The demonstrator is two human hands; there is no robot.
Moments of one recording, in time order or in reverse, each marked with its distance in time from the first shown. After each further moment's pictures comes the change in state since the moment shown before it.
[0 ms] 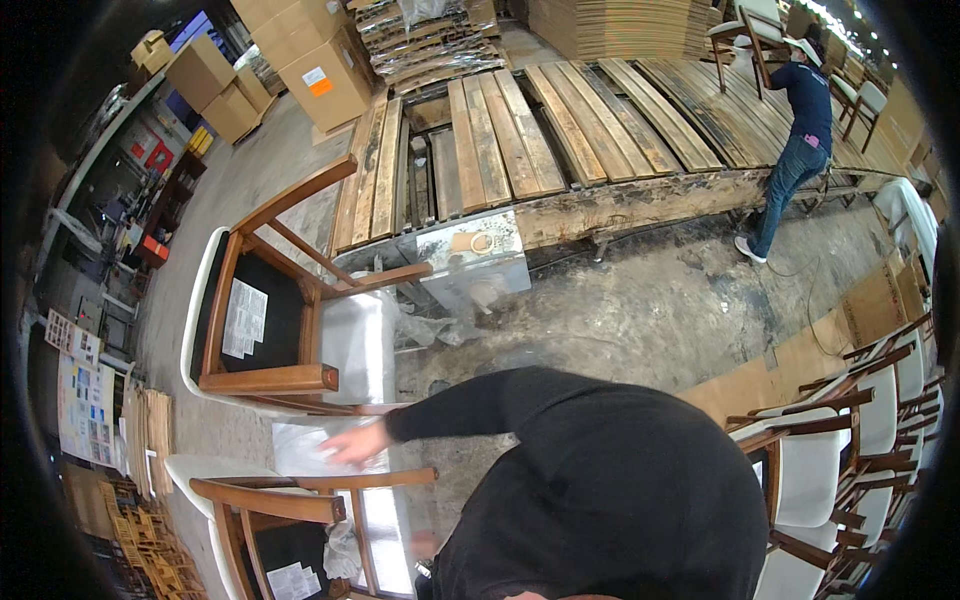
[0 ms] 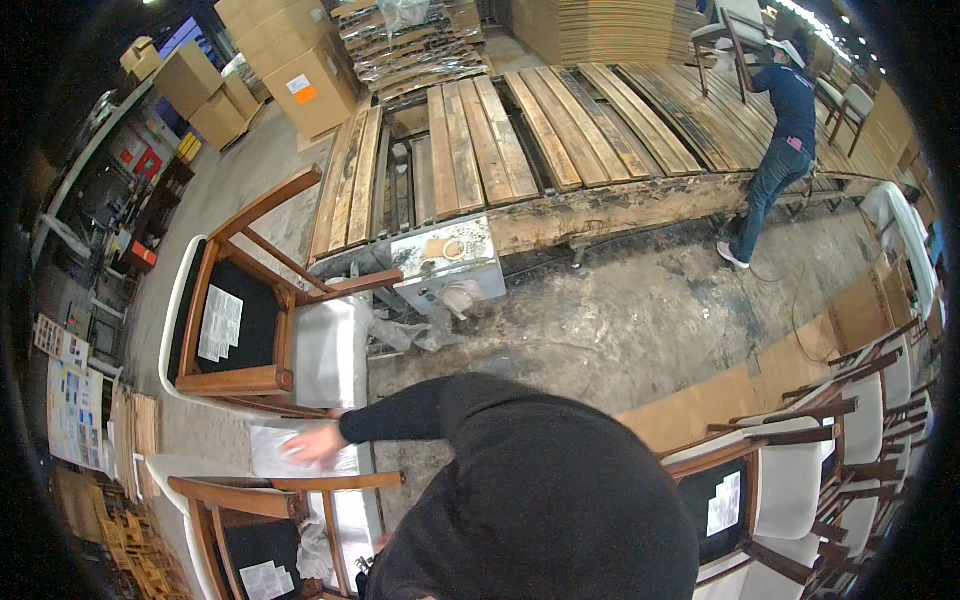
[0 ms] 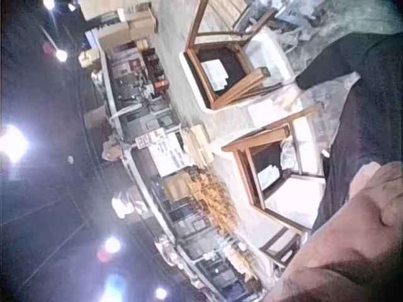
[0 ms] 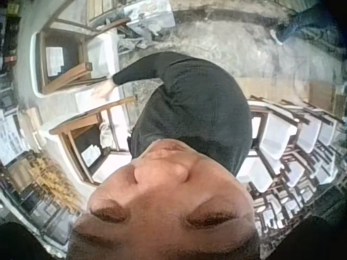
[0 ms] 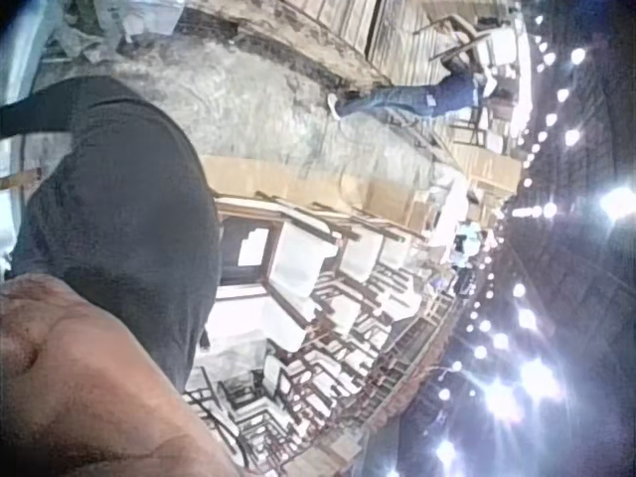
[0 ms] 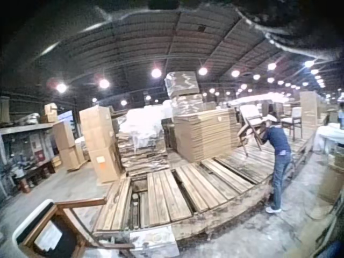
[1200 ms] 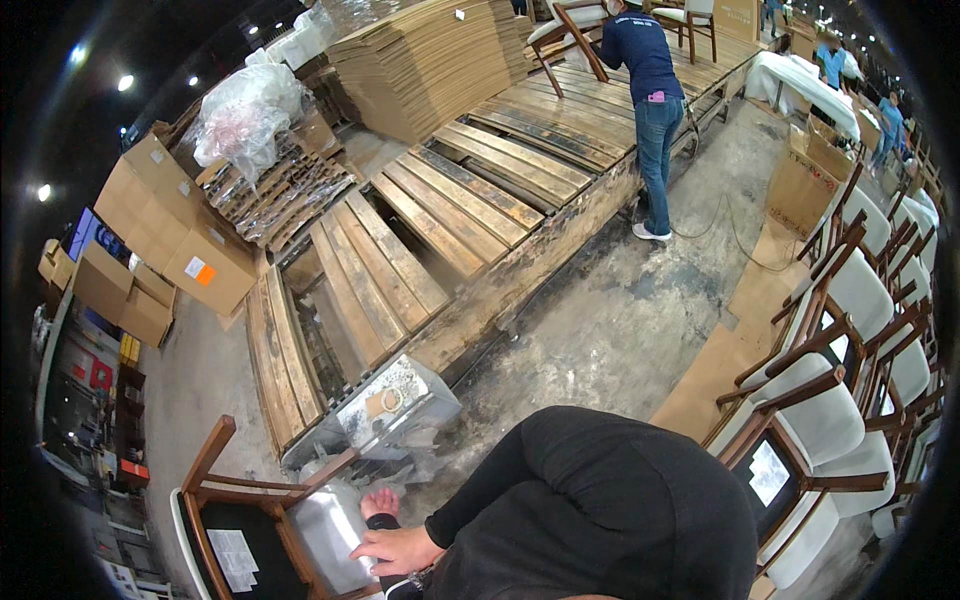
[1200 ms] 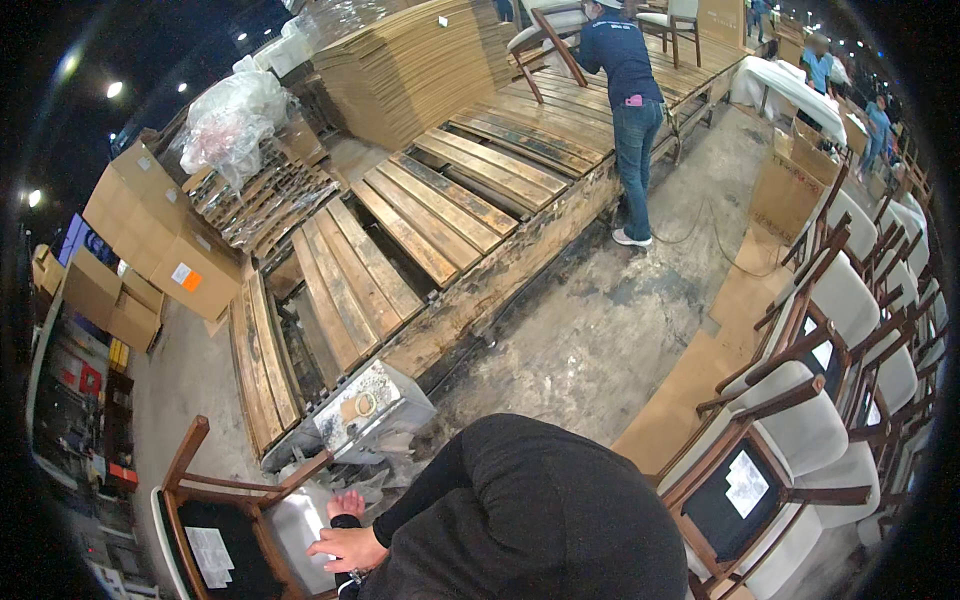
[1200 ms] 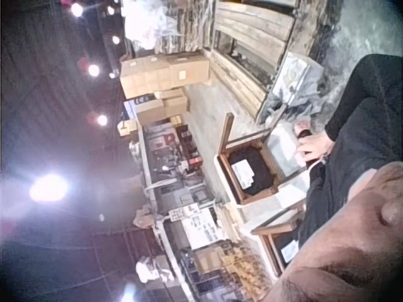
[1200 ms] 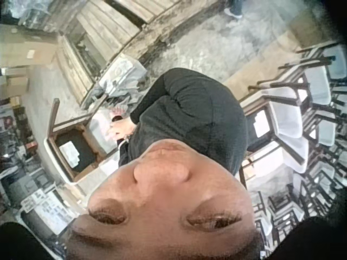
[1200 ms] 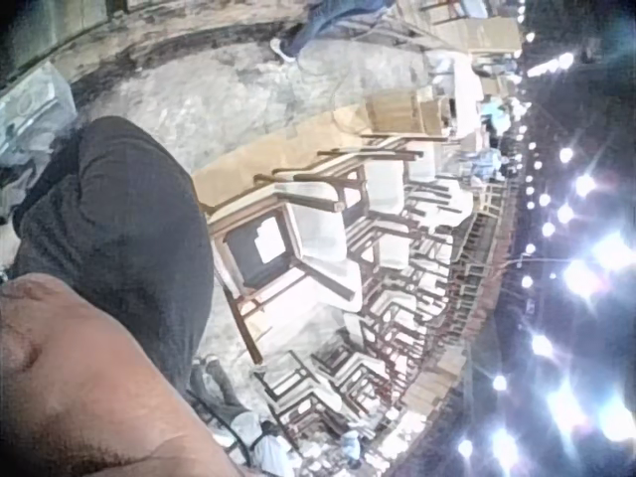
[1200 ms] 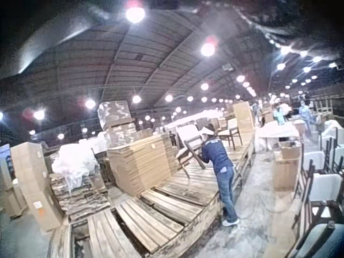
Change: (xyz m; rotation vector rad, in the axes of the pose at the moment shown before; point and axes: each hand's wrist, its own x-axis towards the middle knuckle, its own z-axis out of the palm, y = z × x) left_hand 0.000 0.554 -0.124 -1.492 -0.884 -0.199; right_hand -0.270 -0.077 -0.110 -0.343 0.691 -0.158
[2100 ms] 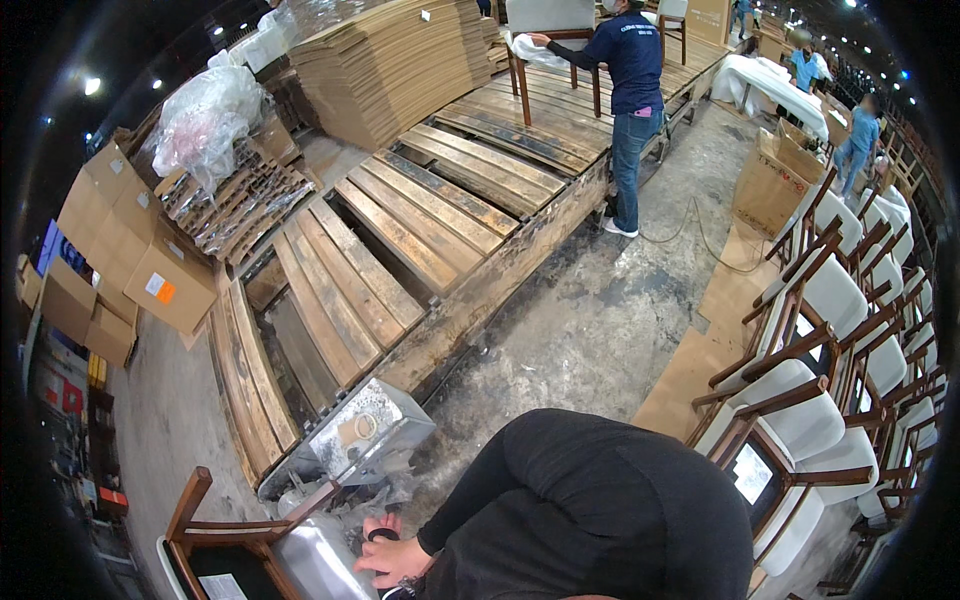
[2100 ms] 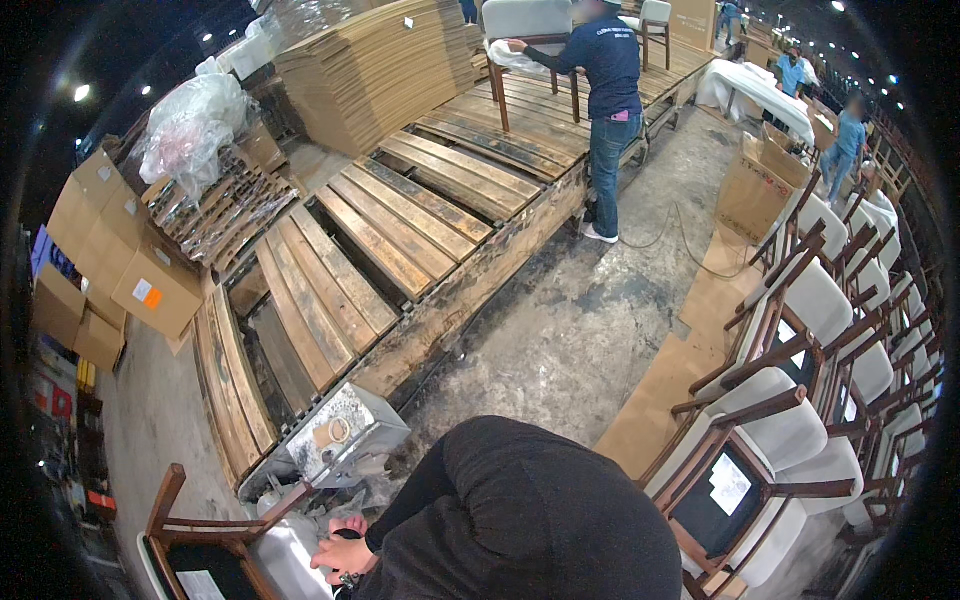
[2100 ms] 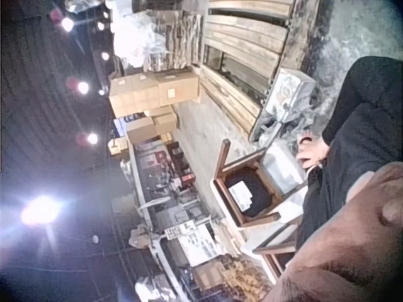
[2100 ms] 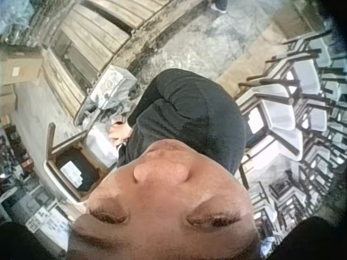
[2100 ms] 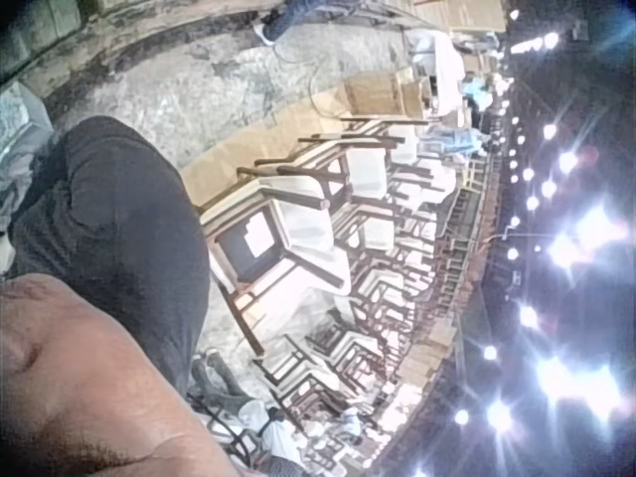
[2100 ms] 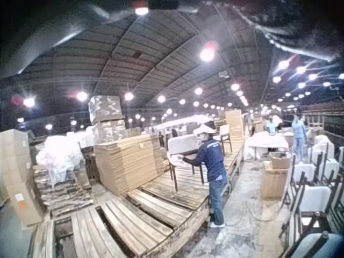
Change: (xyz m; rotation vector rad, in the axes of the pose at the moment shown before) left_hand 0.030 -0.028 0.071 0.158 0.137 0.012; right_hand 0.012 0.048 -0.058 -0.216 -0.100 0.187
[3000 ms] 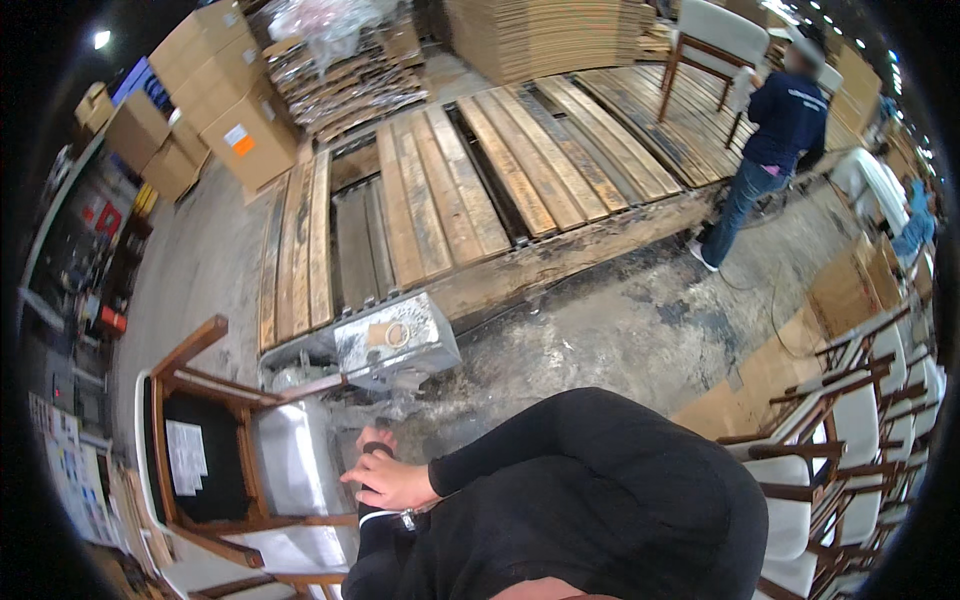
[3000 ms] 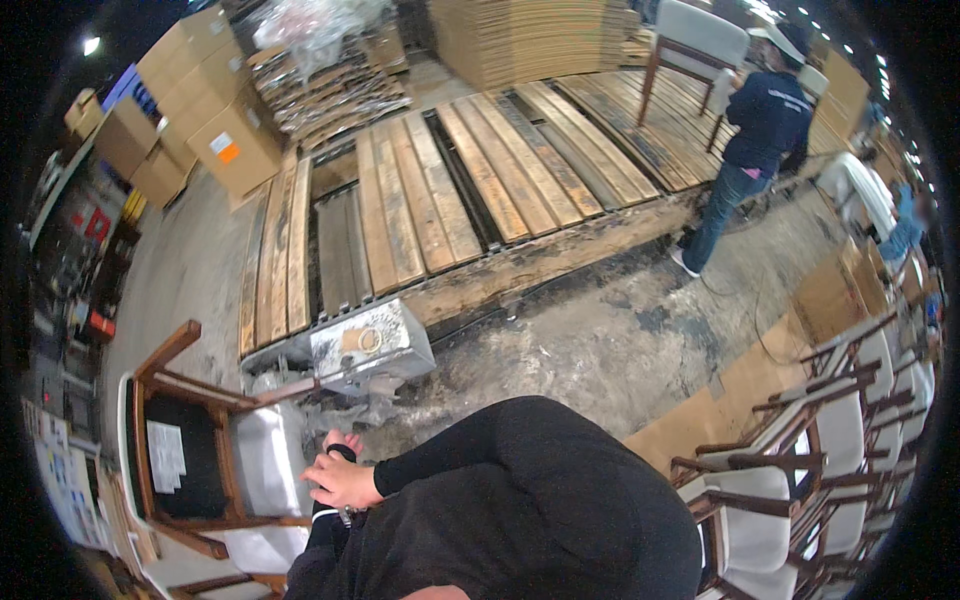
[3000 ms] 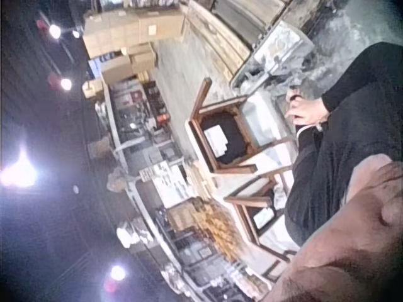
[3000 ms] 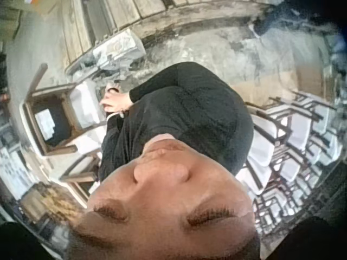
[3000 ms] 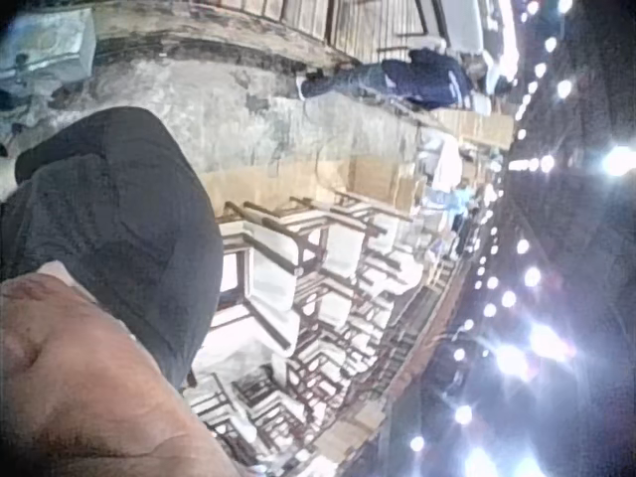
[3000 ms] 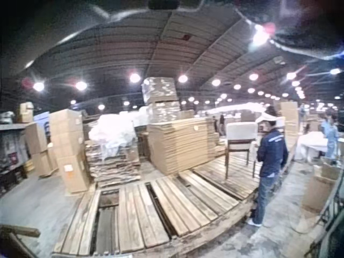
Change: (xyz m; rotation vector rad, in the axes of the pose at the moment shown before) left_hand -0.002 -0.015 -0.043 -0.038 0.117 0.011; right_hand -0.006 0.011 0.016 -0.036 0.151 -0.077
